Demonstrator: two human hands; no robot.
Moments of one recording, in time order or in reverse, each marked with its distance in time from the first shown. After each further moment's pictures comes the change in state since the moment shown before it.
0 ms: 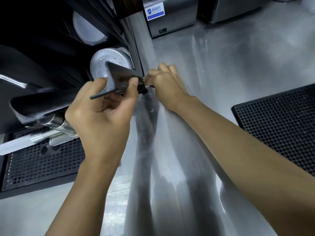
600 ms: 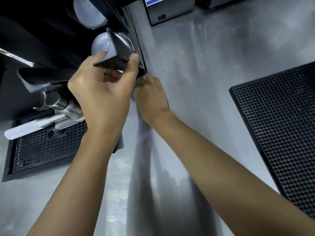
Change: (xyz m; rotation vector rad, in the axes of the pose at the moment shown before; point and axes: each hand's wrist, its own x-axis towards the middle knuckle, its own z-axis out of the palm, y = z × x) left_hand 0.005 0.012 -0.006 -0.076 -0.014 0.006; right_hand -0.051 -0.084 0.015 -0.179 -0.015 0.058
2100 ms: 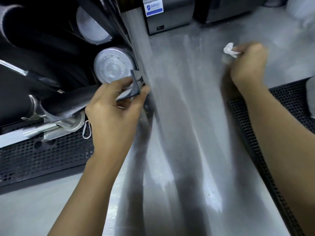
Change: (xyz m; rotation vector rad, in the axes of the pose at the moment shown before) left_hand -0.019 -0.019 0.004 -0.073 -0.126 -0.140; right_hand 0.015 0.220 -0.076 0.071 0.398 0.606
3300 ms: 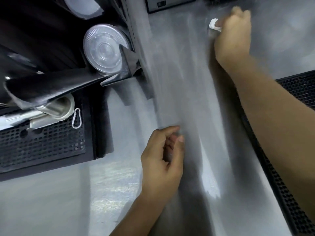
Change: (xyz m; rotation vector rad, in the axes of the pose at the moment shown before) left_hand -0.123 0.005 0.044 -0.210 -0.230 -0.190; right_hand 0.010 -0.043 0.033 -0.154 -0.043 -0.166
